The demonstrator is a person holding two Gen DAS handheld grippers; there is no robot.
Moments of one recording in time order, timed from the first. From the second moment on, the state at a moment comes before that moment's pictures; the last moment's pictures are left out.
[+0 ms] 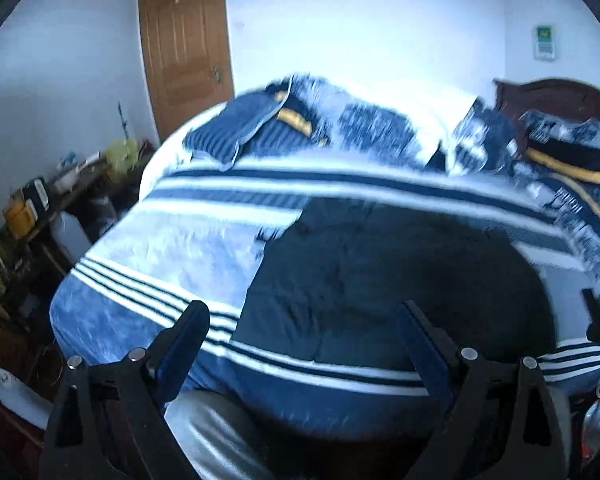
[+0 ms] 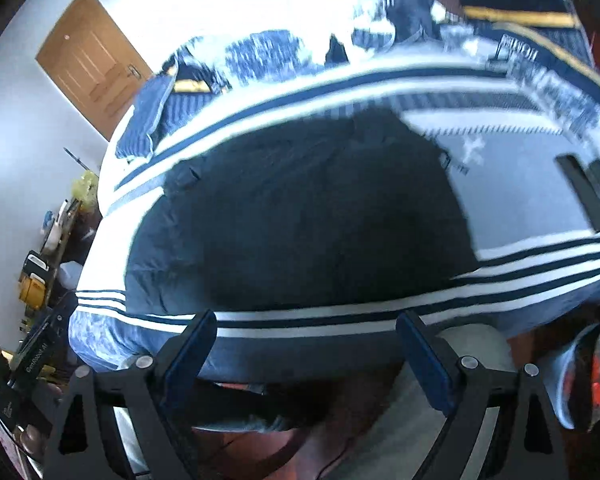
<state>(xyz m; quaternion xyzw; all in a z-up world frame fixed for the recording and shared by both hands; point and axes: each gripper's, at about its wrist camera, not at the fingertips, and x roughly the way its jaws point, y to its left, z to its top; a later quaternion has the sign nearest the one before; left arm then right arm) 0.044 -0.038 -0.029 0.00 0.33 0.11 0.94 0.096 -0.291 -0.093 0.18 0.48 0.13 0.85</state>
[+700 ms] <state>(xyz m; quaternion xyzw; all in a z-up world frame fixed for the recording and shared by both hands) -0.097 -0.079 0.076 0.01 0.28 0.06 0.96 -0.062 -0.303 0.057 0.14 0.33 0.13 0.92</state>
